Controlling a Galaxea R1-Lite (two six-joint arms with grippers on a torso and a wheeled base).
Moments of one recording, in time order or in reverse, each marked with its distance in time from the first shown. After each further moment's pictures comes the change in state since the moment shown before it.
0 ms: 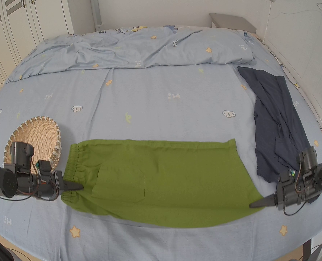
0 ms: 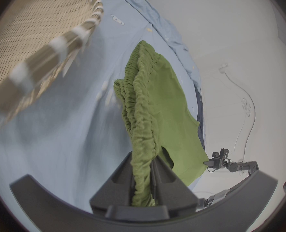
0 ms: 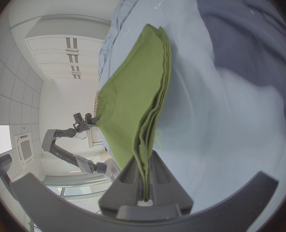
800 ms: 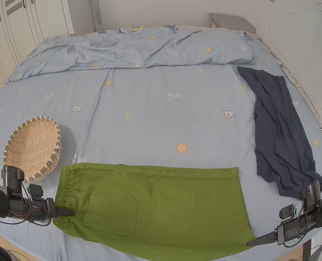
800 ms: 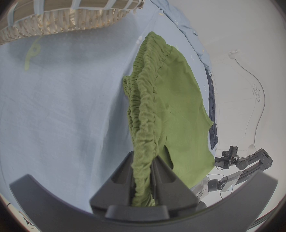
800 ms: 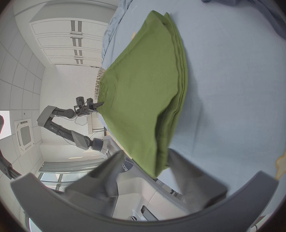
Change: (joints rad) left arm 0.115 -0.084 0.249 0.009 -0.003 0.196; right arm 0.081 -0.046 0.451 -0.365 -0.006 -0.052
